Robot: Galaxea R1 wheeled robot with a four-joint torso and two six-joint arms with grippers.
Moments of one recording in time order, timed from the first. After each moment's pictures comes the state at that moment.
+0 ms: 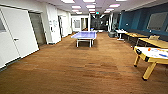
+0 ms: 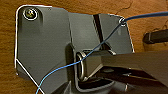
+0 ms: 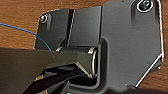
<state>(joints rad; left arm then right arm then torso) 1.53 2.95 -2.51 0.03 -0.07 0.02 -1.55 3.05 -2.68 -0.11 0.06 0.06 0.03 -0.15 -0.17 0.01</state>
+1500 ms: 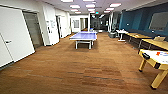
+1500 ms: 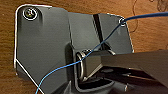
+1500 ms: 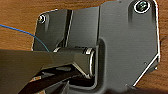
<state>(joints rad) 1.53 2.95 -2.51 0.03 -0.07 0.02 -1.55 3.04 -2.68 -0.11 0.06 0.06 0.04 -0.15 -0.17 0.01</state>
